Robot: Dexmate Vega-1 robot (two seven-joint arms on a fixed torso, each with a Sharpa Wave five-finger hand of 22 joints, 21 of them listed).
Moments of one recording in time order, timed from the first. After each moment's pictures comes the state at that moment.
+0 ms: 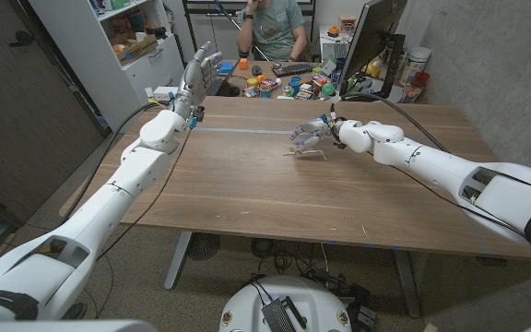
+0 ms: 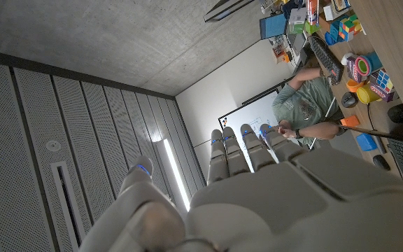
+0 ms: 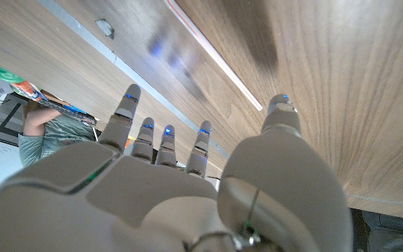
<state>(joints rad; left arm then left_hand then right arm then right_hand) 0.68 0.59 0.34 -1.52 -0.56 -0.15 0.06 0.09 -0.06 0.30 -0.10 0.46 0.26 0.04 0.20 0.19 0.21 -0.07 0.20 0.19 0.16 -0.04 0.18 0.18 0.08 -0.02 0.19 0.18 -0.19 -0.54 -1.05 -1.05 -0.60 0.16 0.09 0.68 -0.08 0.06 -0.11 0.43 0.39 -0.14 0.21 0.19 0.10 0.07 0.22 0.20 0.11 0.12 0.19 0.18 0.35 0.22 0.19 0.18</state>
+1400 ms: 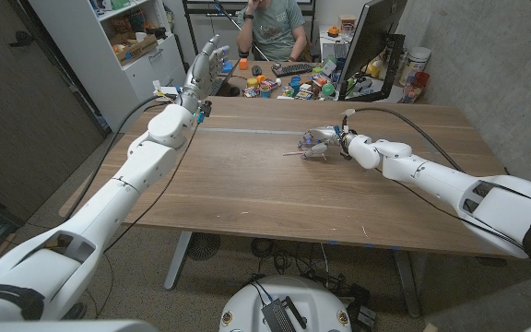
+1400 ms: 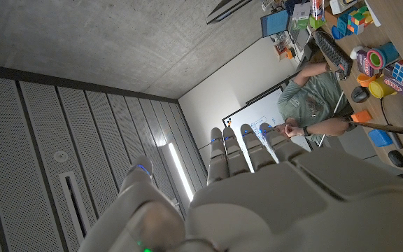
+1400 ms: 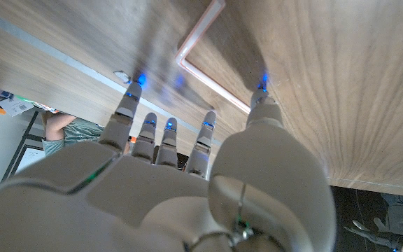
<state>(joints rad) 0.65 0.57 0.37 -1.57 -0.50 -0.11 0.11 0.09 -0.06 0.30 -0.10 0.45 0.26 0.04 0.20 0.19 0.21 -0.08 0.20 0.19 0.16 -0.04 0.18 0.18 0.05 -0.02 0.19 0.18 -0.26 -0.51 -1.02 -0.89 -0.59 0.28 -0.14 0.82 -0.01 0.03 -0.13 0.58 0.61 -0.20 0.25 0.19 0.24 0.03 0.26 0.19 0.24 0.07 0.20 0.18 0.44 0.22 0.22 0.19</state>
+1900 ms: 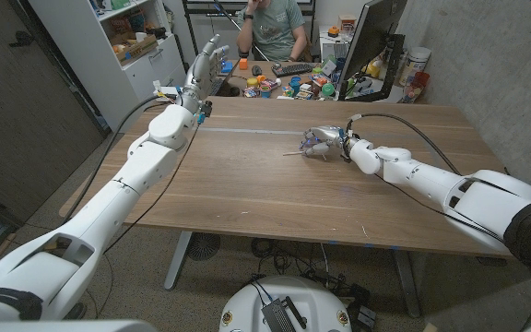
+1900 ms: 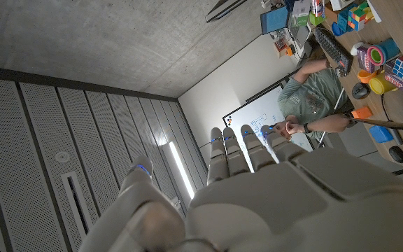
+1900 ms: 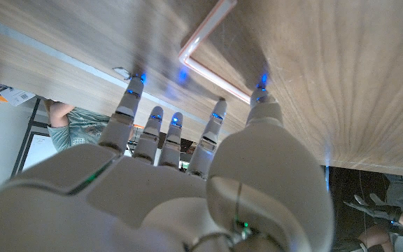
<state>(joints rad) 0.67 0.57 0.37 -1.59 -0.48 -0.10 0.13 0.09 -0.06 0.29 -0.10 0.45 0.26 0.04 0.20 0.19 0.20 -0.07 0.20 0.19 0.15 -0.04 0.18 0.18 0.04 -0.01 0.19 0.18 -0.23 -0.43 -1.01 -0.66 -0.59 0.38 -0.29 0.88 0.01 0.00 -0.13 0.65 0.77 -0.22 0.29 0.19 0.32 -0.02 0.27 0.19 0.32 0.03 0.20 0.18 0.51 0.22 0.22 0.19</state>
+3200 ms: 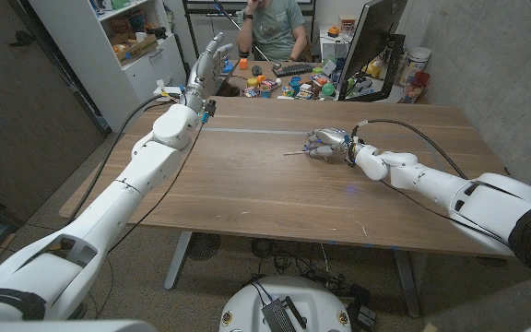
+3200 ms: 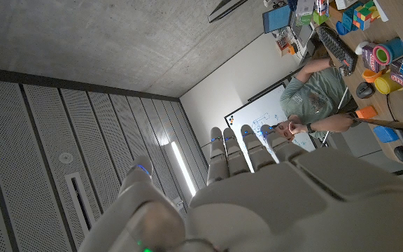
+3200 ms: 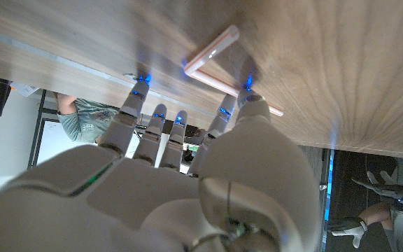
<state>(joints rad) 0.67 0.56 0.37 -1.62 -0.47 -0.10 0.15 0.09 -0.06 0.29 -0.10 0.45 0.27 0.04 0.20 0.19 0.20 -0.08 0.20 0.19 0.14 -0.04 0.18 0.18 0.03 -0.01 0.19 0.18 -0.25 -0.47 -1.02 -0.68 -0.65 0.40 -0.32 0.96 0.02 -0.05 -0.14 0.70 0.90 -0.23 0.31 0.19 0.35 -0.04 0.27 0.19 0.34 0.02 0.20 0.18 0.52 0.22 0.22 0.19</state>
